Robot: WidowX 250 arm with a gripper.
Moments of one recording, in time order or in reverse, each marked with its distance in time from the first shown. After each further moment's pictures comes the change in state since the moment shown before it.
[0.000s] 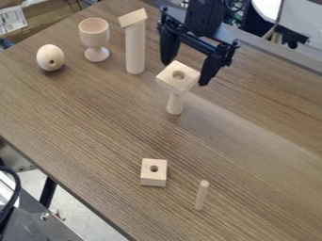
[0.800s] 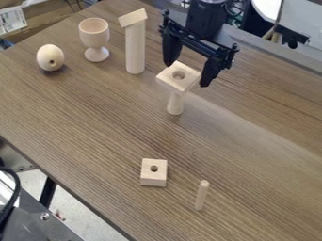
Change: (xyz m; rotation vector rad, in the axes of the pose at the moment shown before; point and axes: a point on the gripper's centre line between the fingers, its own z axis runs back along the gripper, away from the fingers) arm 0.008 0.002 -0.004 -0.003 -0.039 -0.016
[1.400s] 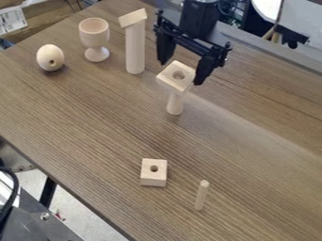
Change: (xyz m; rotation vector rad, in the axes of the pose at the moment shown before) arm -0.001 0.010 -0.003 0.011 0.007 0.015
